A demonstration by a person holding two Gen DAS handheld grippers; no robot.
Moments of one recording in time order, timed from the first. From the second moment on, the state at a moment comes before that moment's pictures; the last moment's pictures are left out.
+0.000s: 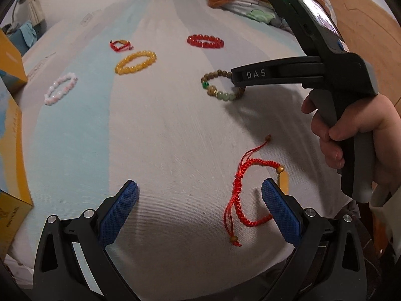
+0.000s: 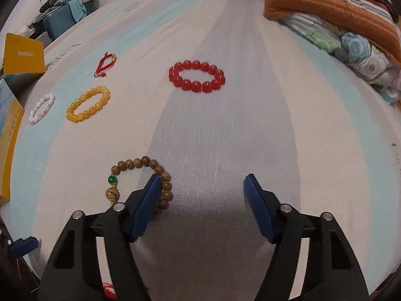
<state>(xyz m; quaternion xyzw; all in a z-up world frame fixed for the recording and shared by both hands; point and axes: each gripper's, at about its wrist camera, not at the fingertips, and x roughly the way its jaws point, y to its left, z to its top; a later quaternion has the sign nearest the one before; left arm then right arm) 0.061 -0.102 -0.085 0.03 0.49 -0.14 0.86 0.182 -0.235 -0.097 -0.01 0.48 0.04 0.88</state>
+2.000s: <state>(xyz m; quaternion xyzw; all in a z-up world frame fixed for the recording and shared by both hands) 0.049 -0.036 -0.001 0.02 0.47 -0.10 0.88 0.135 -0.243 -0.022 0.05 0.43 0.05 0.90</state>
